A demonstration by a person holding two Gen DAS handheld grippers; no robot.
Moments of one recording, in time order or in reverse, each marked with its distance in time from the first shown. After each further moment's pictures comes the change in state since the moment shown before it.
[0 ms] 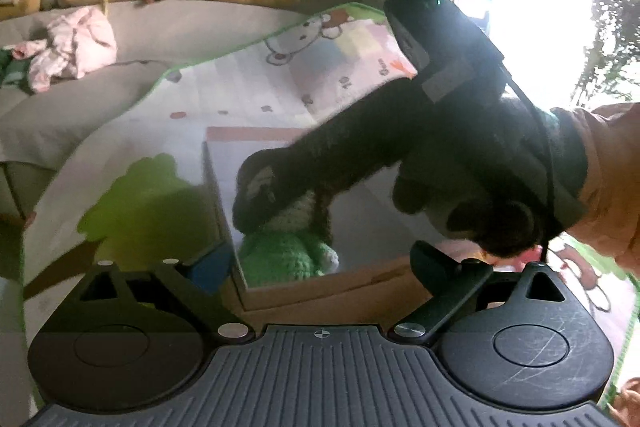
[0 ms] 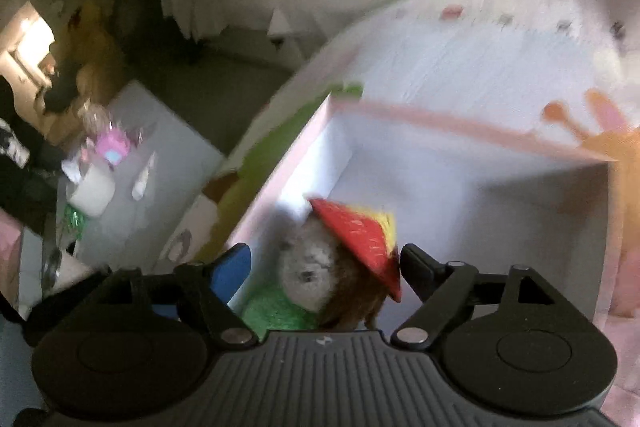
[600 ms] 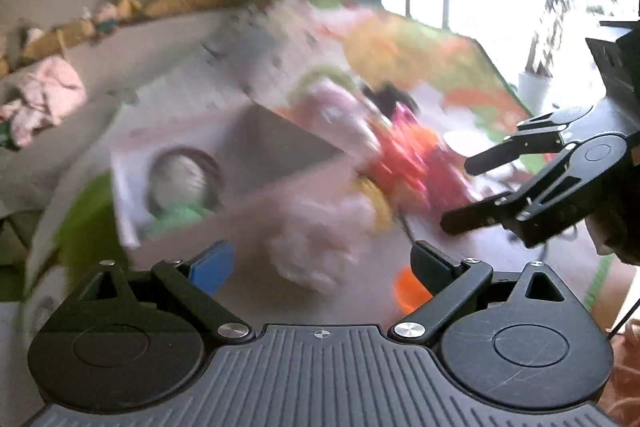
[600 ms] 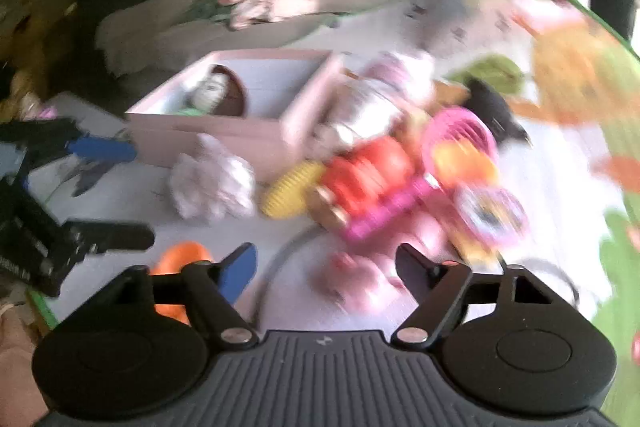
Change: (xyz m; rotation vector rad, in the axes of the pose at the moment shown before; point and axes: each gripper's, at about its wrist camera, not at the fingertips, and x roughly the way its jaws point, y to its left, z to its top) left arm -0.012 -0.138 -0.035 0.244 0.093 0.039; right arm -0.156 -0.030 -0.233 0.000 -0.206 -0.375
